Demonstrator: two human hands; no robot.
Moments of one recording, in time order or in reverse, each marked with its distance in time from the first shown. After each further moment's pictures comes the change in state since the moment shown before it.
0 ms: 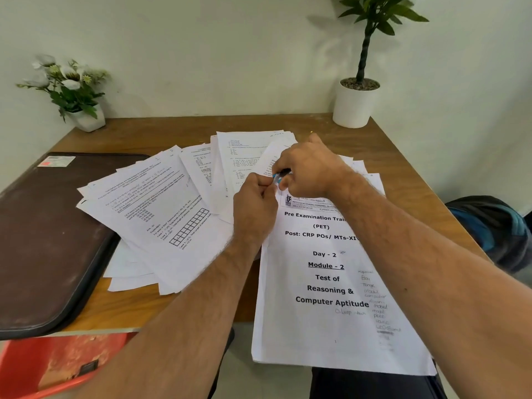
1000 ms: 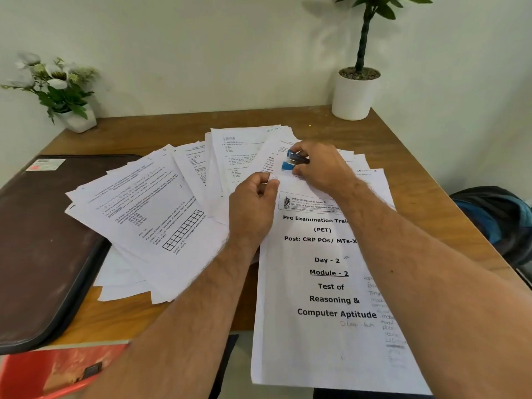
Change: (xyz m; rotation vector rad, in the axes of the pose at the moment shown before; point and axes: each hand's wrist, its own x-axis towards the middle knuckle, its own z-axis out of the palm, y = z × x) left_hand 0.001 -0.003 0.002 0.007 -0.024 0.037; right_hand 0.009 0.037 0.045 0.485 0.038 0.511
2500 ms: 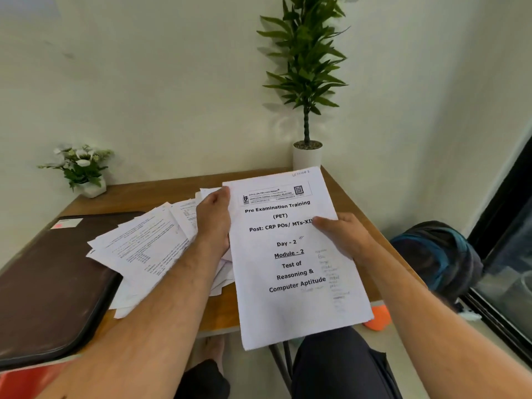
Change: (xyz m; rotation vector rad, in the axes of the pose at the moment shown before) left_hand -0.005 0.088 -0.056 -0.619 0.094 -0.308; right_hand -0.163 0.033 -0.081 0.873 -0.027 0.221
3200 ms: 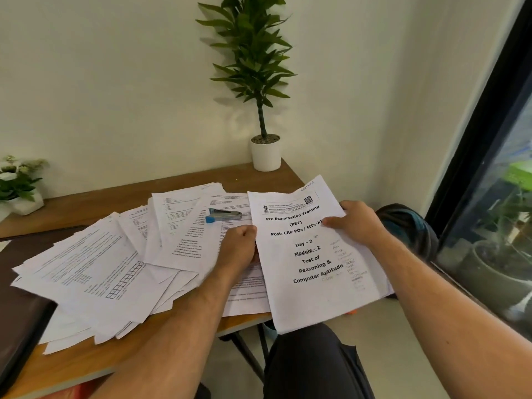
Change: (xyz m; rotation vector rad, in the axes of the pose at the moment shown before) left_hand -0.058 -0.076 0.072 0.551 -0.390 -0.011; right_hand -0.002 0.017 -0.110 -0.606 0.352 0.031
